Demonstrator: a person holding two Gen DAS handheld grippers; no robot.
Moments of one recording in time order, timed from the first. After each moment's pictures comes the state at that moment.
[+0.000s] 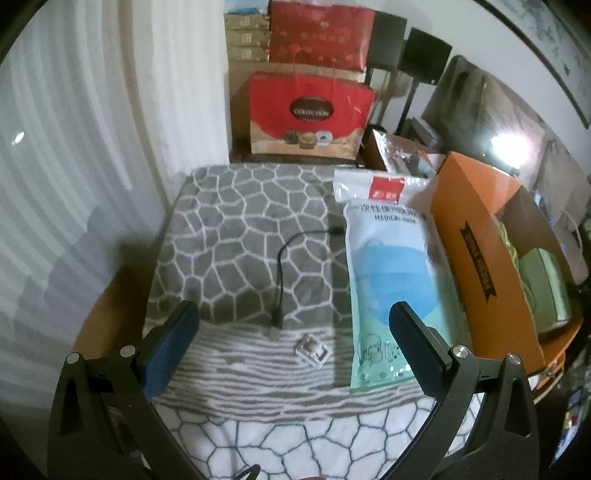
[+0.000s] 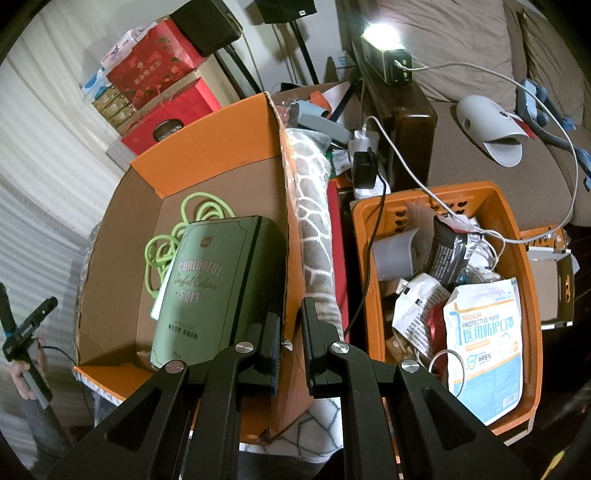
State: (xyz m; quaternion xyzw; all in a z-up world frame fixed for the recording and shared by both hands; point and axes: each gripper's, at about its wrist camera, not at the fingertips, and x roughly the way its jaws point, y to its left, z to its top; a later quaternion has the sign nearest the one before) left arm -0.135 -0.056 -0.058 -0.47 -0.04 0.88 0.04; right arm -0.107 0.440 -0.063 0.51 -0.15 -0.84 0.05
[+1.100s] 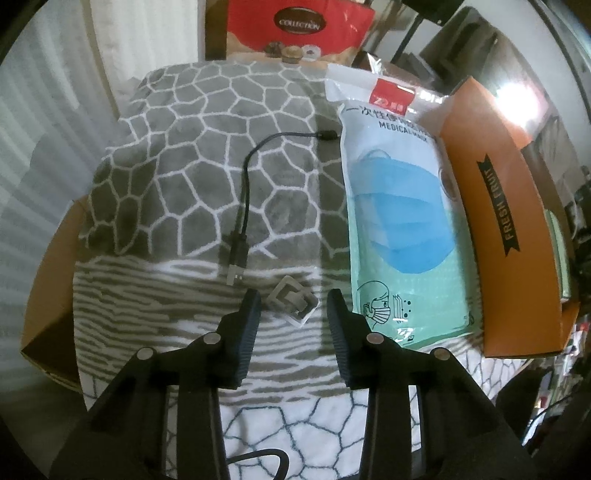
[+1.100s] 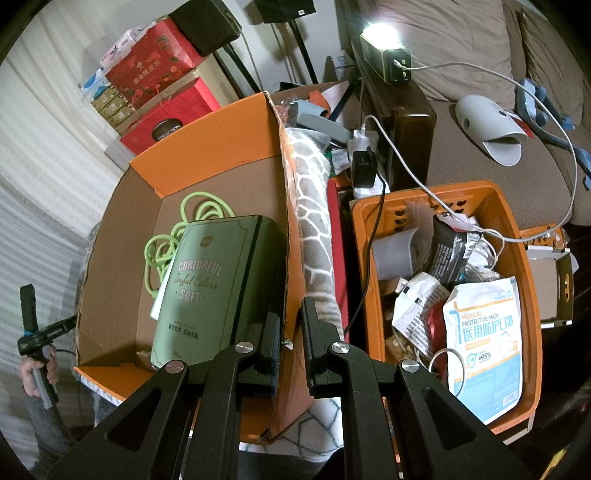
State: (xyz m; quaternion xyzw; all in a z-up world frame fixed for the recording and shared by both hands) left arm -0.158 -0.042 -0.123 -0.59 -0.07 0.80 0.08; right arm -0.107 0.438 -0.063 0.51 -0.15 -0.84 0.05
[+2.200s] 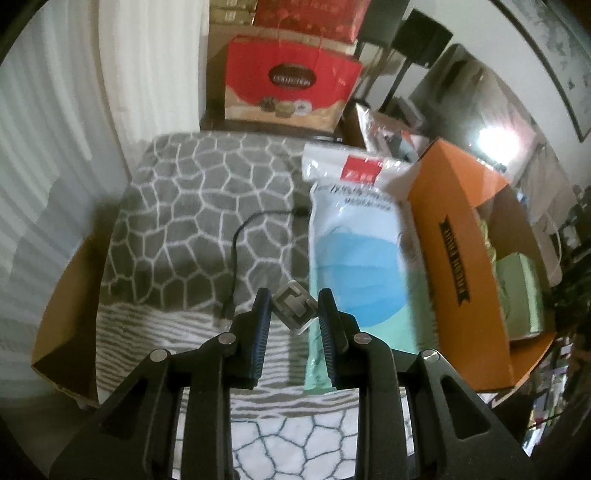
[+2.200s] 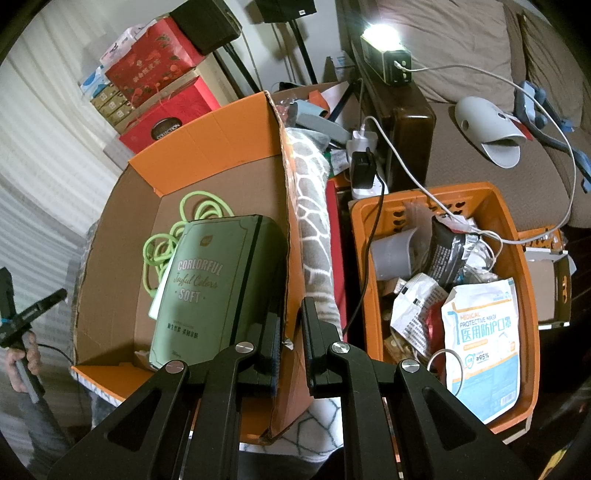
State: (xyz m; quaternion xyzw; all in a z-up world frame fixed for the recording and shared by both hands) left arm -0.162 -0.038 -0.061 -0.52 -0.08 0.85 0.08; right arm -0.107 0.439 -0.063 0.51 -0.15 -0.84 0.05
